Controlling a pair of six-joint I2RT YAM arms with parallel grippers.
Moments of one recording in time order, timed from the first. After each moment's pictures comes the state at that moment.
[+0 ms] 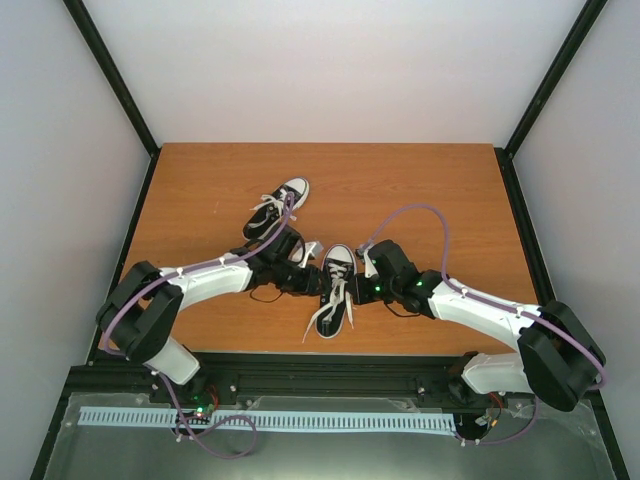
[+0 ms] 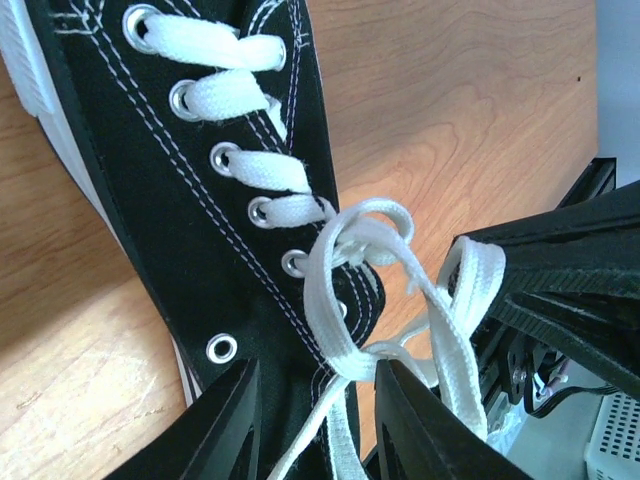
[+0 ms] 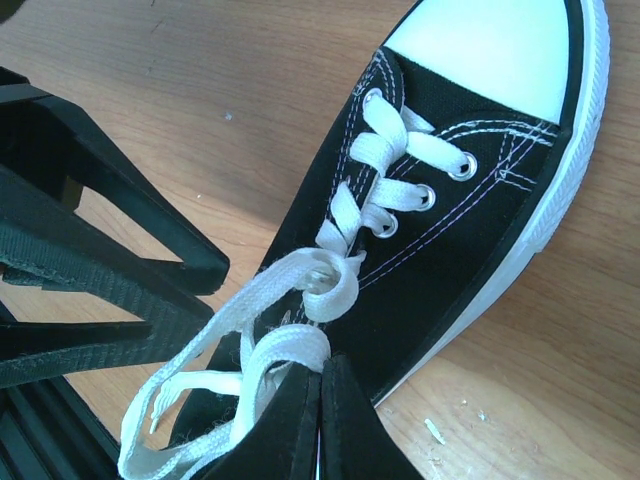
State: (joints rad) left arm -0.68 1.54 0.81 -0.23 0.57 -0.59; right arm 0.74 1.27 0.64 -0.19 -0.22 0.52
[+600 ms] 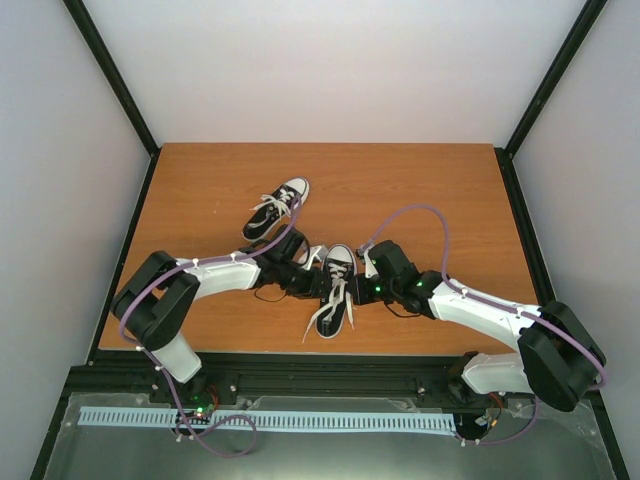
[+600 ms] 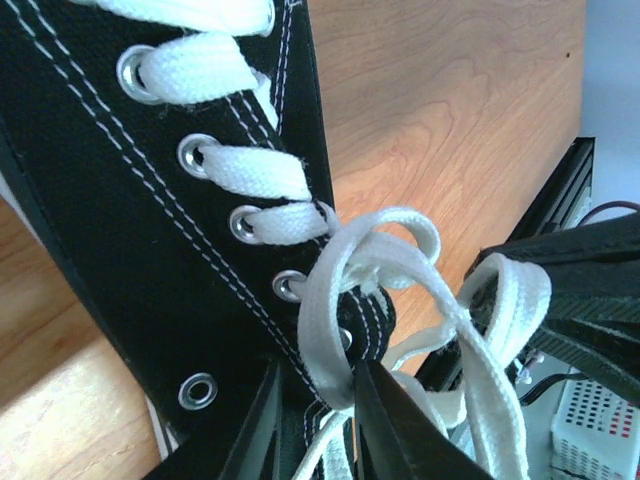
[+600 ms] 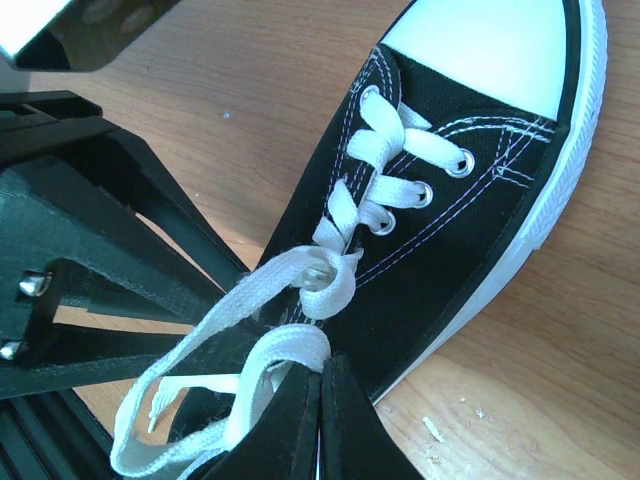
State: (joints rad) left arm -0.68 1.64 0.83 -0.17 0.66 -0.60; right arm 0.74 1.27 0.63 -0.19 -0.22 0.52
